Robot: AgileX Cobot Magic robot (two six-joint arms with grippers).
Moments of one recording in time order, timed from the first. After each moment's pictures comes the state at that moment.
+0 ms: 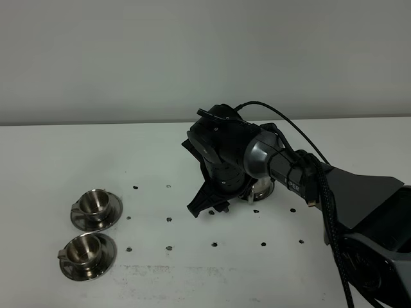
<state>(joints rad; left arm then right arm) 0.05 0.00 -0.46 -0.16 1.07 0.17 0.76 2.43 -2.11 -0.31 1.21 0.17</state>
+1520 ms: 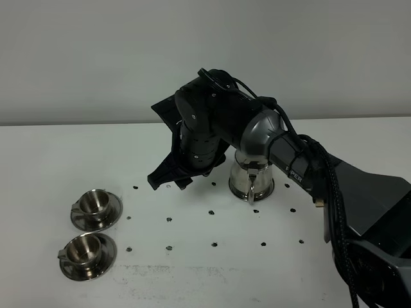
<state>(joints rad) 0.05 0.00 -0.46 -0.16 1.07 0.17 0.78 2.41 -2.30 -0.10 1.22 0.13</state>
